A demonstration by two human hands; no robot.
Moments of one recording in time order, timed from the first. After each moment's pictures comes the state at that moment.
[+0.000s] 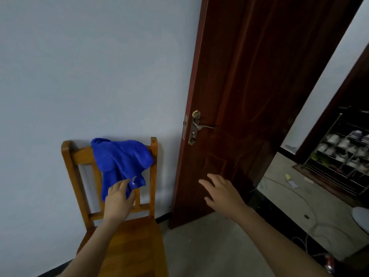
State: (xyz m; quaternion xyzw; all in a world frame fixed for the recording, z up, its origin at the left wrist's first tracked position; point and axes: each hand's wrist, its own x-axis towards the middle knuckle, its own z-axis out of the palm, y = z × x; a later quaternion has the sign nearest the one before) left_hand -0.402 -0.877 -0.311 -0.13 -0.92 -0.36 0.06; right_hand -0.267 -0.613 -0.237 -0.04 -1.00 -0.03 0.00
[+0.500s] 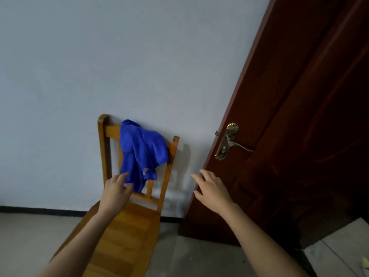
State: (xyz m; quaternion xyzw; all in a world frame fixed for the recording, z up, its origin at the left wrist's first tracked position) left_hand -0.380 -0.813 -0.326 0.10 -0.92 -0.36 0.10; right_hand -0.400 -0.533 -0.255 0.19 -0.98 -0.01 -0.01
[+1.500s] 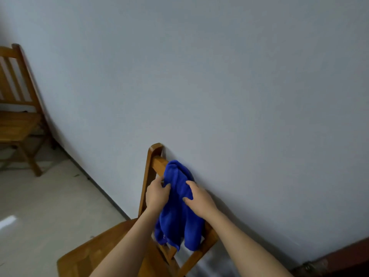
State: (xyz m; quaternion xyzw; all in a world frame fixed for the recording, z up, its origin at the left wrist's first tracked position) left_hand -0.600 -0.823 -0.314 0.41 -0.72 -0.52 0.21; right_hand -0.686 -0.711 -0.290 0.40 -0.88 0.18 -0.17
